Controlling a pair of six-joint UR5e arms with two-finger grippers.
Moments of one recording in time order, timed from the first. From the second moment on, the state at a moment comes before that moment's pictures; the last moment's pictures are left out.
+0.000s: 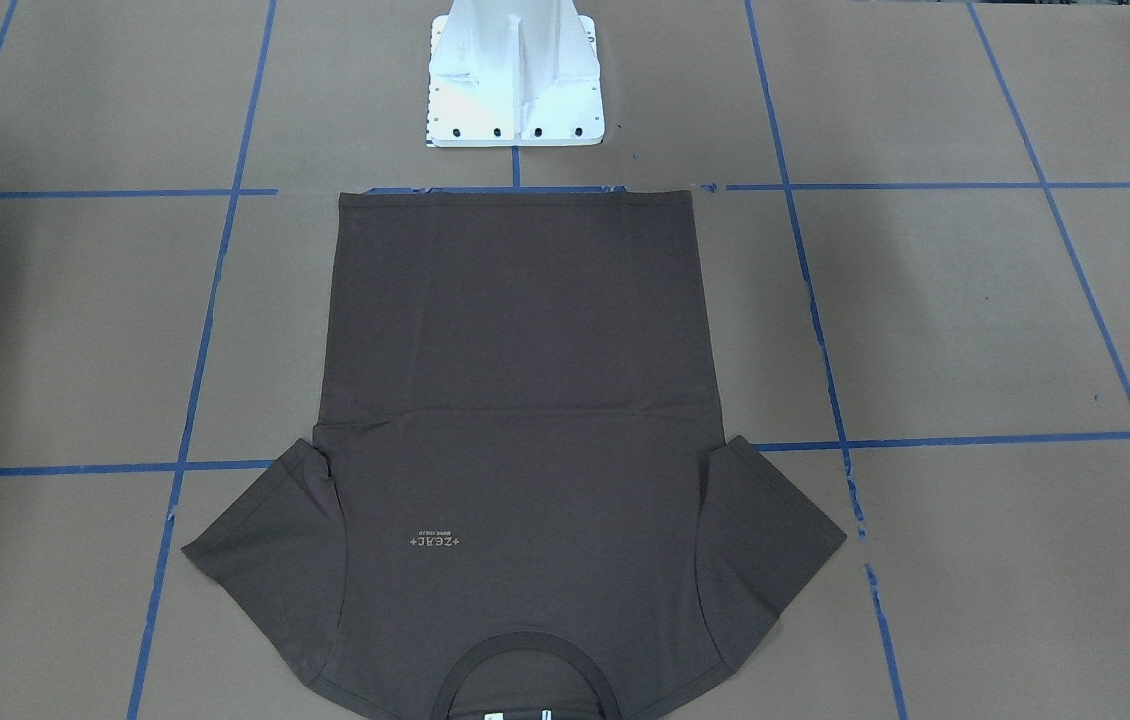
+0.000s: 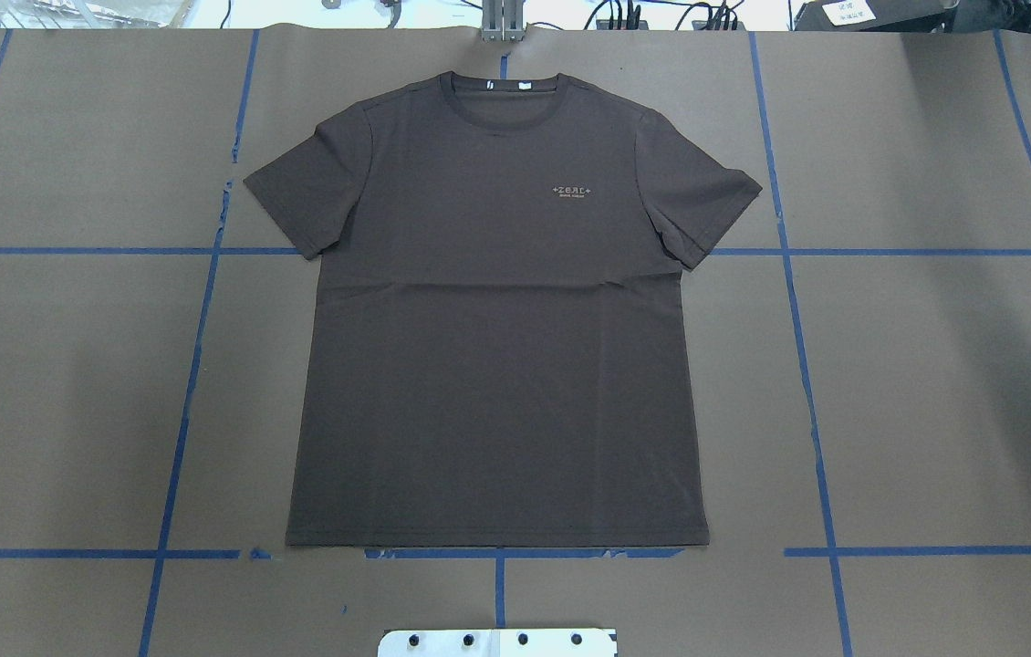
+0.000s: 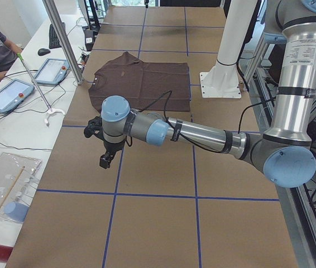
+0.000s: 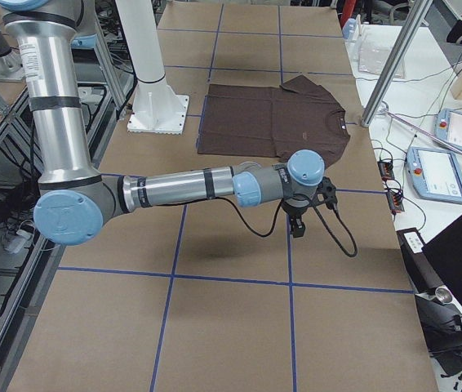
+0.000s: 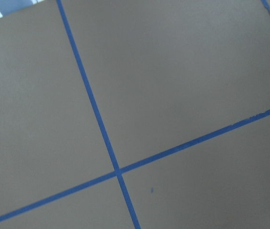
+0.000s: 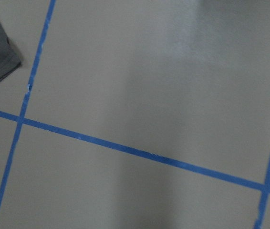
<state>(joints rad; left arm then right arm) -1.53 -1.66 -1.70 -1.73 -2.35 0.13 1.40 -1.40 1.56 -1.42 2.47 0.10</state>
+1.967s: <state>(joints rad) -1.52 -1.75 -1.67 -1.76 -2.39 0.09 0.94 -0.96 1.06 -0.92 2.09 0.75</state>
